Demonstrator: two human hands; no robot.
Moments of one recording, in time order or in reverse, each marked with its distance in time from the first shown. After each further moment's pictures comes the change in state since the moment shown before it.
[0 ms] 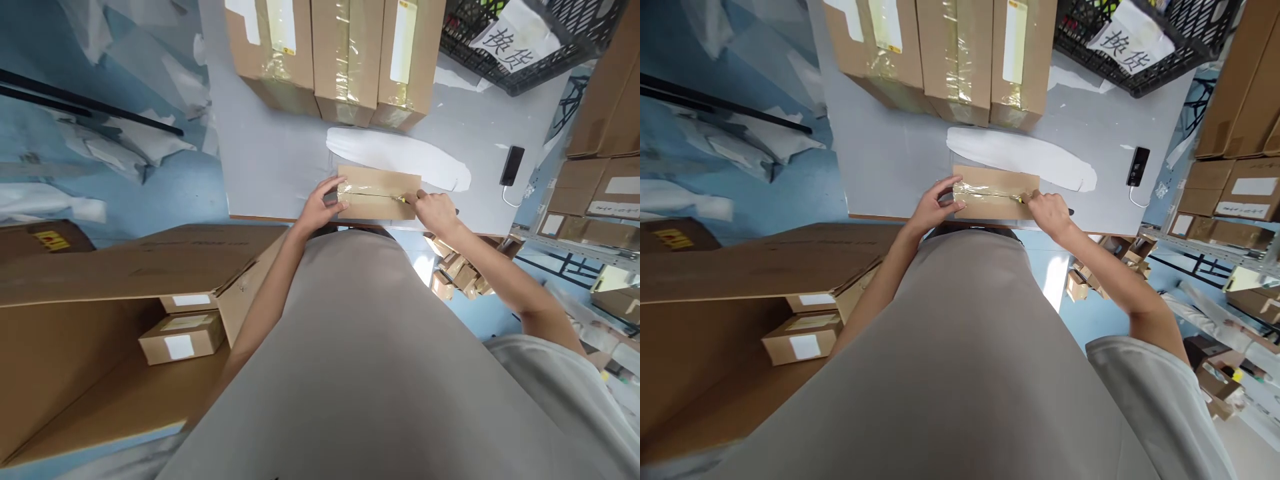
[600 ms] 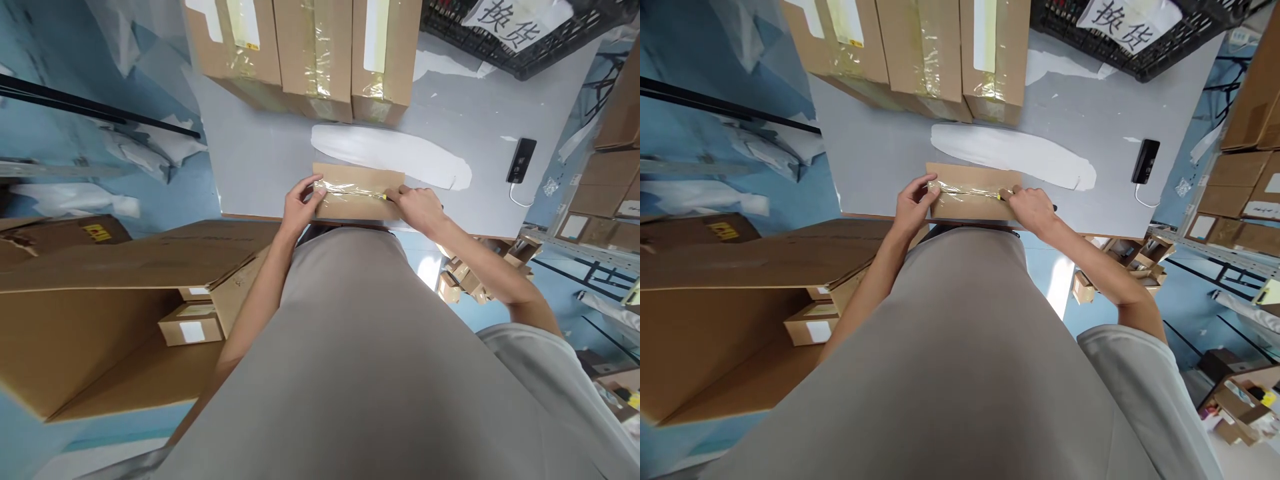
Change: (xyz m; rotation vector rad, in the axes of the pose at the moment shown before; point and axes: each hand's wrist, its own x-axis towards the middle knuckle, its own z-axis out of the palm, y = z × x) left_hand 0.001 0.015 0.024 0.063 0.326 -0.067; right_hand 0.010 0.025 0.006 0.141 0.079 -0.138
